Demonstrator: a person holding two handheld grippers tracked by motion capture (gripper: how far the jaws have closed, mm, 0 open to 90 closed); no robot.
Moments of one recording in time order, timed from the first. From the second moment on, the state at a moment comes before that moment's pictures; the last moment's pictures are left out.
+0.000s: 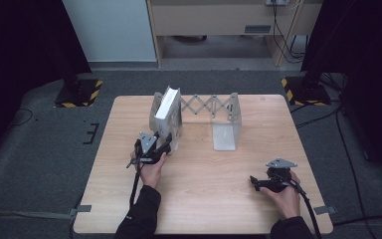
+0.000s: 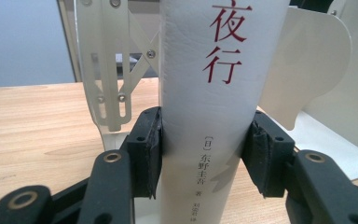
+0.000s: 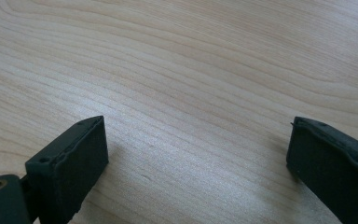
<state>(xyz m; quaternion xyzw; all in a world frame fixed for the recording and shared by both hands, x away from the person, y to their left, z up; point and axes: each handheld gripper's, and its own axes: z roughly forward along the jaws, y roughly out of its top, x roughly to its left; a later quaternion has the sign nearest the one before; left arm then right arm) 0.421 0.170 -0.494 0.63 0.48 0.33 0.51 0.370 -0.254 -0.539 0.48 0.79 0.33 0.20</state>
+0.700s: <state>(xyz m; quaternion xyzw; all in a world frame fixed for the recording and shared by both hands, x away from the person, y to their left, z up) 0.436 0.149 -0.483 0.65 0.50 0.30 0.49 0.370 -0.254 -0.539 0.48 0.79 0.33 0.20</state>
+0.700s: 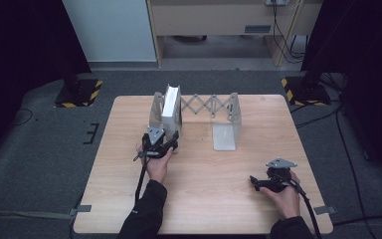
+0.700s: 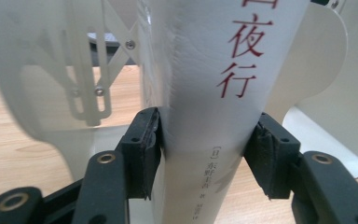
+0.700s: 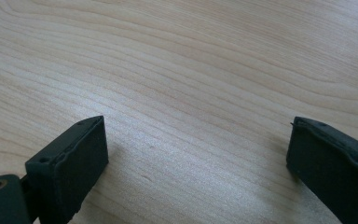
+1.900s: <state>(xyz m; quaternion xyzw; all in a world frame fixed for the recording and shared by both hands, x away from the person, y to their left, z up) 0.414 0.173 -0.483 0.72 0.46 0.20 0.49 0.370 -0.254 -0.539 0.48 0.79 0.33 0.20</state>
